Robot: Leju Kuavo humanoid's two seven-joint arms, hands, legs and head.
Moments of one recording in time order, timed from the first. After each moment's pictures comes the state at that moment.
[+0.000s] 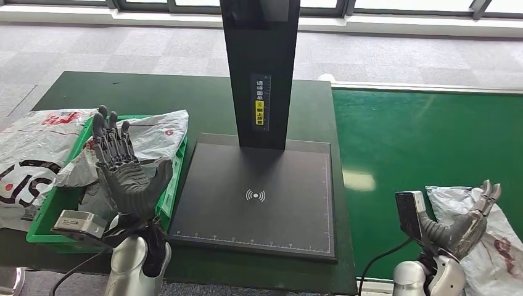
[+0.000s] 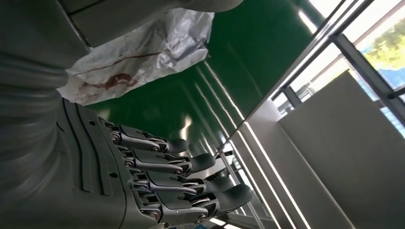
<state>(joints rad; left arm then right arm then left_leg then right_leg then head) -0.10 -0.31 0.09 -1.59 -0.05 0.16 -0.70 -0.11 0.31 -0.61 -1.49 1.33 -0.70 -0.29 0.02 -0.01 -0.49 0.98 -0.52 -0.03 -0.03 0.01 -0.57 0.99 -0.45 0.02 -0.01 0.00</state>
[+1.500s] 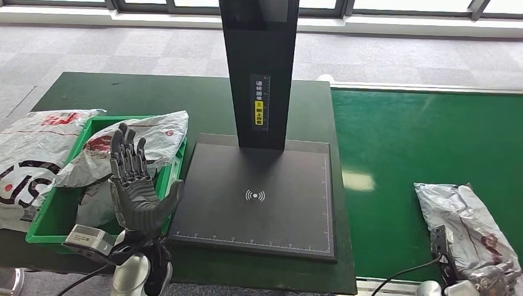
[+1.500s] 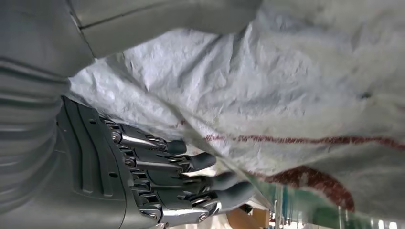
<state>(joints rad) 0.00 -0.30 0.06 -1.62 -0.07 0.11 -0.69 -0.25 -0.04 -0.76 -0.74 1.57 -0.70 0.30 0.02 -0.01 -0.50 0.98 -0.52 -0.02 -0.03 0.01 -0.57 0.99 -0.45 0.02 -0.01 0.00</state>
